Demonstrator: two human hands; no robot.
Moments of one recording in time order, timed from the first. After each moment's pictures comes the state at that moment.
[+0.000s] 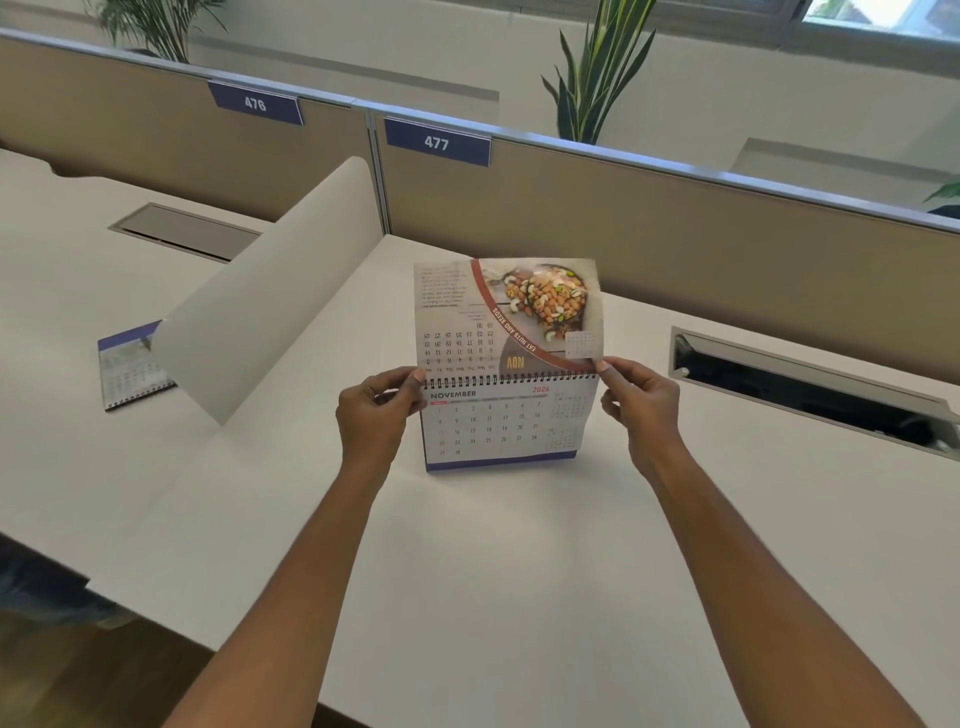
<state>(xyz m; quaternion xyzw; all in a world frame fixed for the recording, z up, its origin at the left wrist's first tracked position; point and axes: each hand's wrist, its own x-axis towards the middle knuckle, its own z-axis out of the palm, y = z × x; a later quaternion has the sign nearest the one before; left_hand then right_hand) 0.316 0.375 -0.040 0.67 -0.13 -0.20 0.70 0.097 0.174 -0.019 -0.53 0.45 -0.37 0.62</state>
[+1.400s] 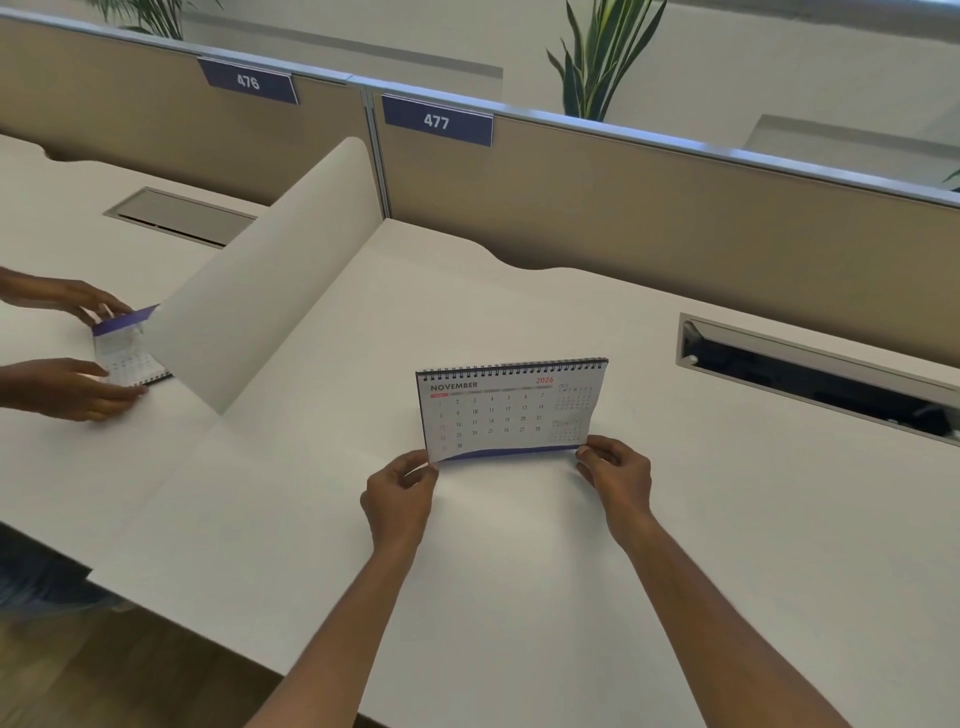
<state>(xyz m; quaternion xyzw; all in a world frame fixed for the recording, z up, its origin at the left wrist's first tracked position) 0.251 0.411 -0.114 0.80 -0.02 -0.23 0.56 0.071 0.217 -0.127 -0.48 0.57 -0.30 0.60</state>
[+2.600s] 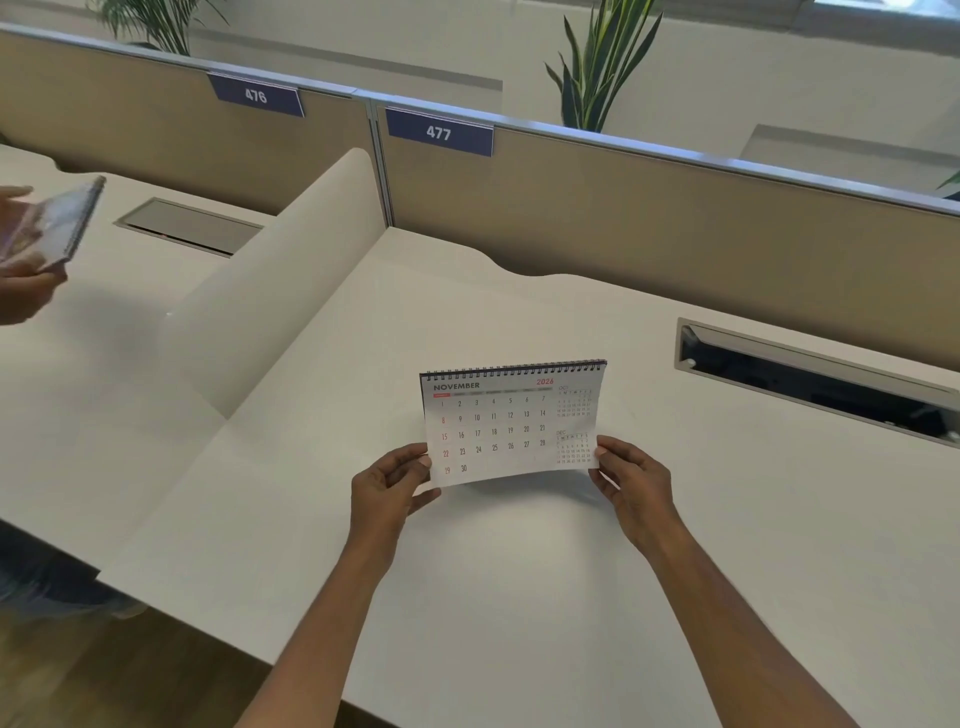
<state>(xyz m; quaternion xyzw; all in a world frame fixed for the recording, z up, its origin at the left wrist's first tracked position) 0.269 0.435 -0.107 0.61 -0.05 -0.36 0.70 0.048 0.217 -0.107 -0.37 0.49 -0.32 0.72</state>
